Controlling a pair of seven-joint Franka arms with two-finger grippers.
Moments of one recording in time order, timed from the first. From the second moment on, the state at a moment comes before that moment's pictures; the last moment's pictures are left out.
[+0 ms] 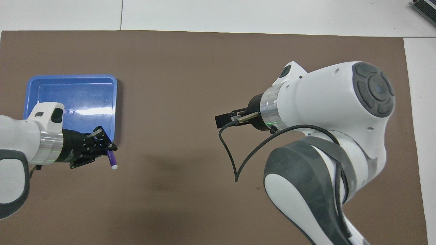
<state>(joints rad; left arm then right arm) 0.12 -0.25 -0.18 -2.23 -0.43 1.95 -0.49 0.04 0.10 0.43 -1.70 0.29 2.02 0.07</state>
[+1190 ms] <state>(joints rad) 0.22 0.07 -0.20 -2.19 -0.06 2.41 -0.04 -0.23 0.21 0.41 -1.73 -0.05 2.07 -0.55</state>
